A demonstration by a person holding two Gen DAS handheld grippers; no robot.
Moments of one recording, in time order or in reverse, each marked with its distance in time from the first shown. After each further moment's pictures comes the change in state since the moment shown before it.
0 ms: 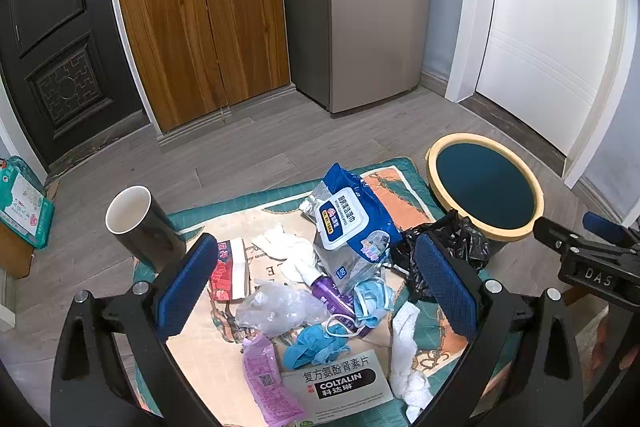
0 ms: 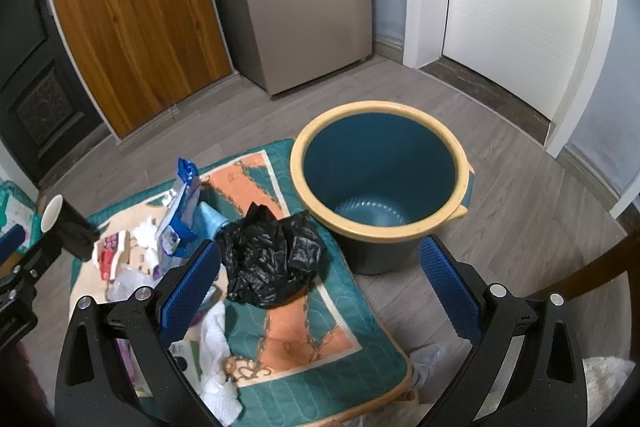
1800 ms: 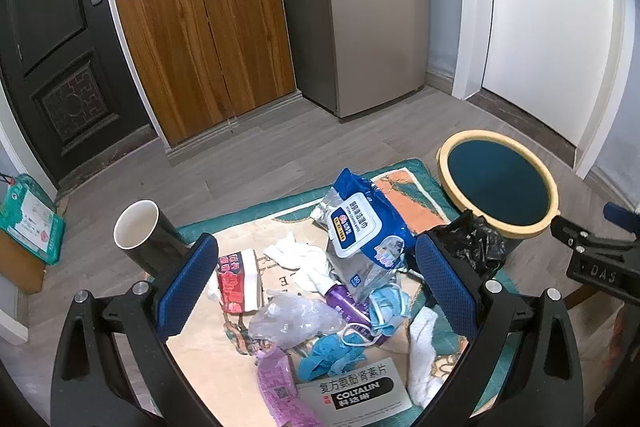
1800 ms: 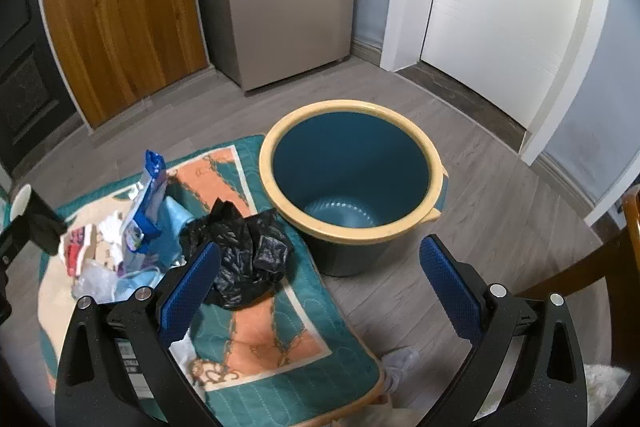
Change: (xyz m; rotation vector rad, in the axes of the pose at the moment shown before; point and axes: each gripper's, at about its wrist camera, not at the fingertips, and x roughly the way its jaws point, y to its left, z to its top) left arm 0.006 0.000 0.003 0.041 -0.022 0.041; right arm 0.006 -0.005 -0.002 -0.037 0.001 -0.119
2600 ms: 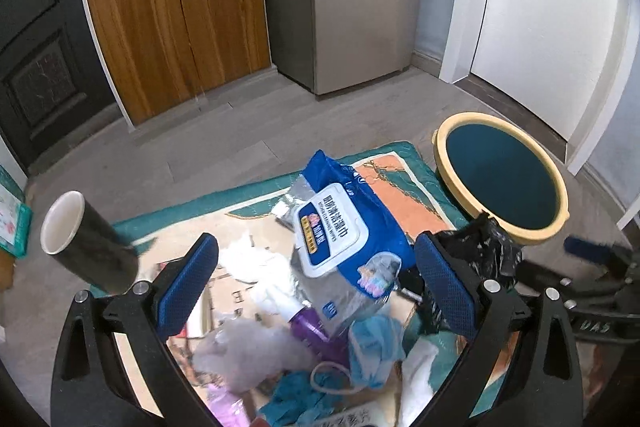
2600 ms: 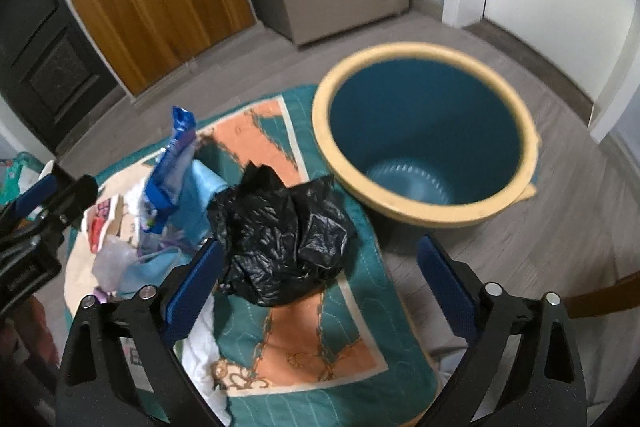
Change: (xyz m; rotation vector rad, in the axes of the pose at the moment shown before) left arm 0.092 -0.017 0.001 -0.017 0.082 -0.089; right arm 0.088 0.014 -0.008 -0.002 0.191 0.230
